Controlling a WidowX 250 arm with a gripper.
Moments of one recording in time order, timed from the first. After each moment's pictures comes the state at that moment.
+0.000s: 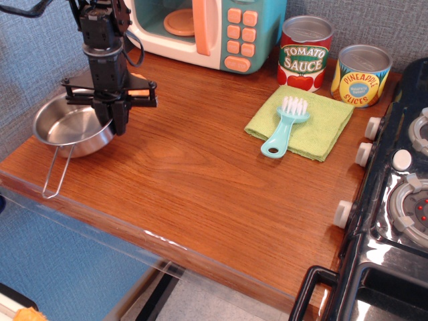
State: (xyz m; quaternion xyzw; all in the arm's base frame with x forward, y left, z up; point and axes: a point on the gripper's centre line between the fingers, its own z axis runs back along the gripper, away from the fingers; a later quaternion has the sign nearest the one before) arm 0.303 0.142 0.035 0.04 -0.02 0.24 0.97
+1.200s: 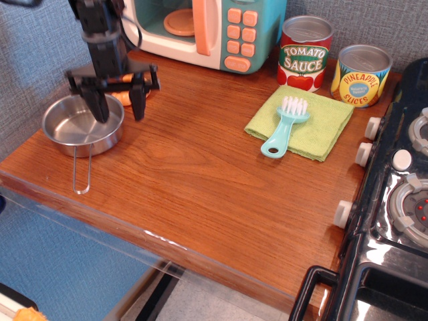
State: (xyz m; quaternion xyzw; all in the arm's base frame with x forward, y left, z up) arm 0.315 0.140 0.054 -0.01 -0.04 0.26 0.97
